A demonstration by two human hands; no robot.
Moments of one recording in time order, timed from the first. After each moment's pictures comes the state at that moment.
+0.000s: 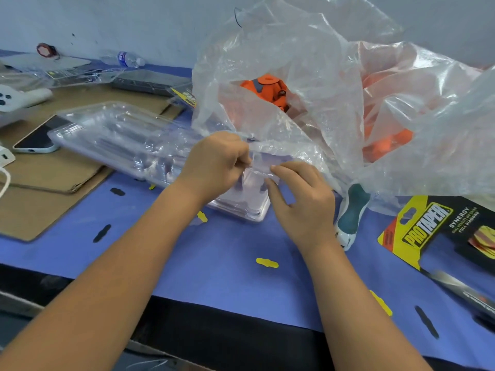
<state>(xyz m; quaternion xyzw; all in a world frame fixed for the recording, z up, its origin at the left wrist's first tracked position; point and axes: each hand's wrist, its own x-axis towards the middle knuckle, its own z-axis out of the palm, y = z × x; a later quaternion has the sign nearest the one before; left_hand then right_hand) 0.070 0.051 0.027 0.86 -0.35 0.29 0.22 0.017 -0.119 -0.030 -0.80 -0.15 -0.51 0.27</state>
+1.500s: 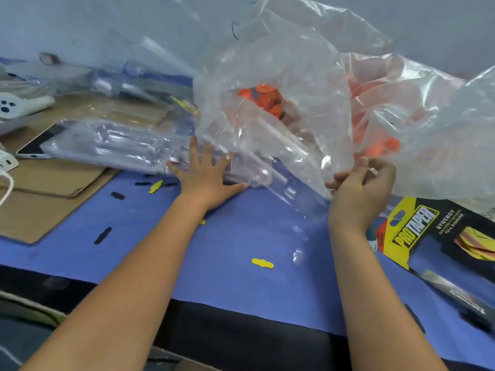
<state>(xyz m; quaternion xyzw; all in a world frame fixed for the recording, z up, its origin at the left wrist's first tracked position) 0.113 0.055 -0.037 0.99 -0.06 0.07 0.05 0.021 -0.164 -0.004 -0.62 0.18 -0.49 0.59</state>
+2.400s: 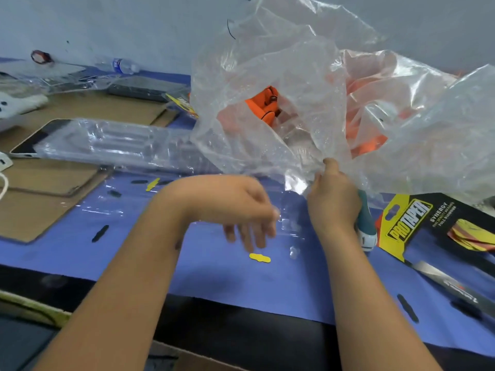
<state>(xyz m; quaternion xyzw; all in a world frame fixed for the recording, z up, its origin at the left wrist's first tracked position) -0.004 0.030 0.075 0.86 -0.25 -0.34 0.30 0.021 -0.167 -0.018 -0.92 0.19 -0.28 0.19</state>
